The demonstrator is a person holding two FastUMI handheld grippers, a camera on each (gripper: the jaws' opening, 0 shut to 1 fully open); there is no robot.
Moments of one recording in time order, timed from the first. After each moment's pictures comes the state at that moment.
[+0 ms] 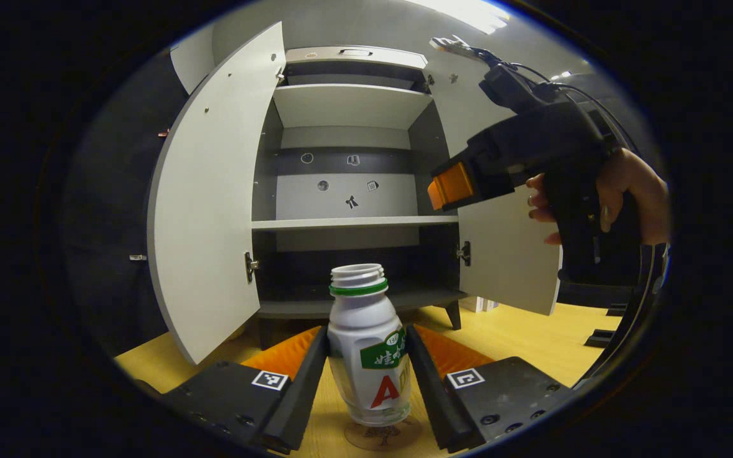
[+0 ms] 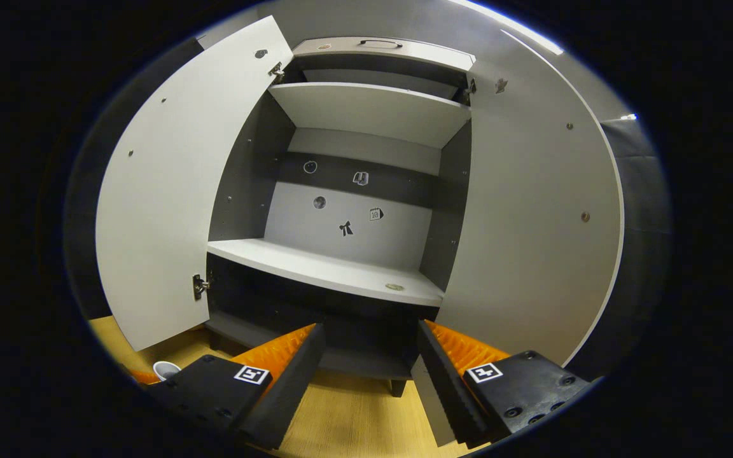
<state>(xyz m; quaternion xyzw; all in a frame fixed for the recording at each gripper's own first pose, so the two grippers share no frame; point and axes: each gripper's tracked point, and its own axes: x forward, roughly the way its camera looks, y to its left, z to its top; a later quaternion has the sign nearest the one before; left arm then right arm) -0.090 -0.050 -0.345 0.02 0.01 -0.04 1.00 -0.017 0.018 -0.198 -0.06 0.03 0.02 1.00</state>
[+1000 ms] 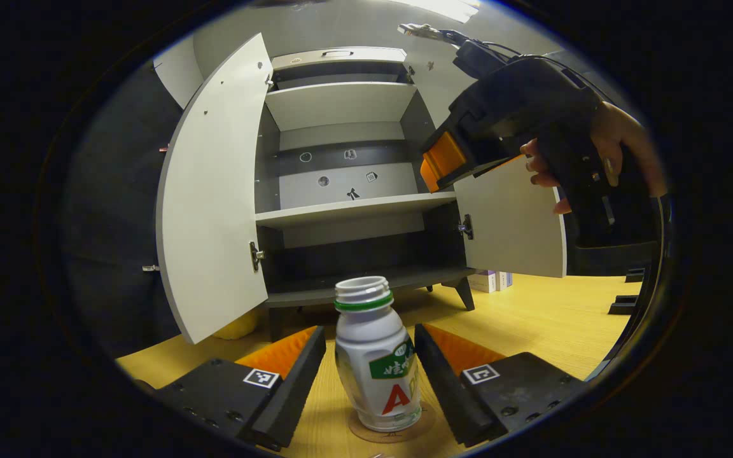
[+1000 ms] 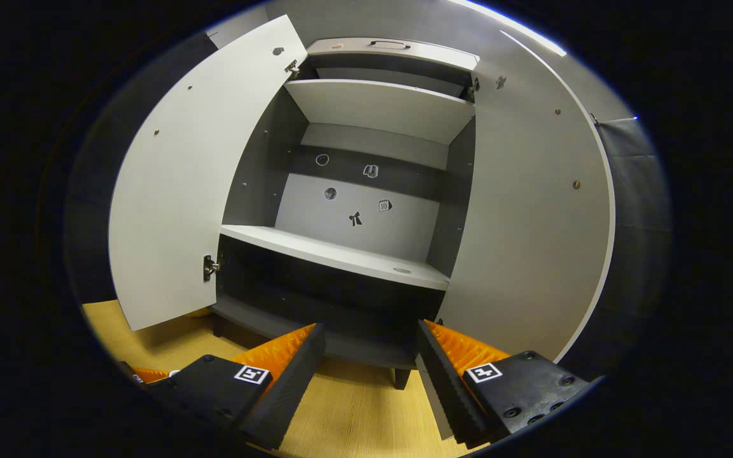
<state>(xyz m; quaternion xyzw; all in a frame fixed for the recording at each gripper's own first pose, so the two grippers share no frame) -0.096 -0.053 -0.374 0.06 0.00 -0.02 1.00 -0.039 0.020 -0.215 -0.07 0.02 0.03 1.00</state>
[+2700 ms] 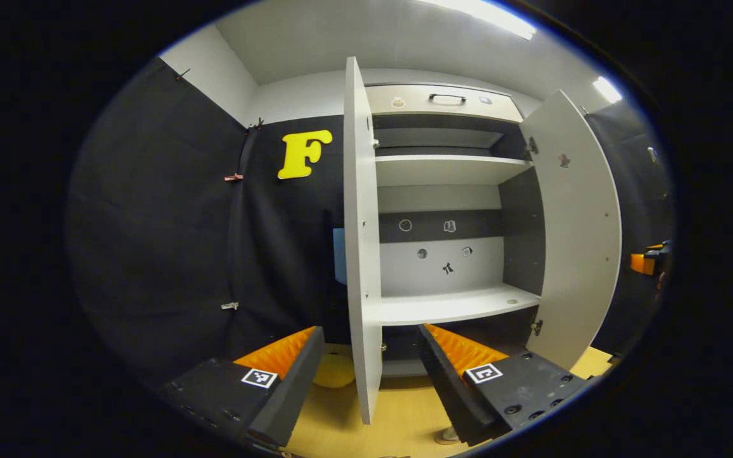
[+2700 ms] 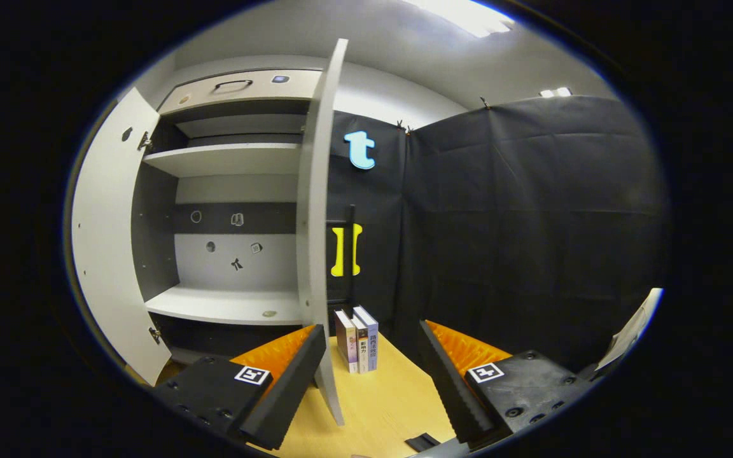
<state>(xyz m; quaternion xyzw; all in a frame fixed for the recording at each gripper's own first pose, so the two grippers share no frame) -0.159 0.138 -0.064 0.00 0.00 0.12 0.99 -0.126 -0.197 -0.047 0.04 0.03 -0.20 0.98</state>
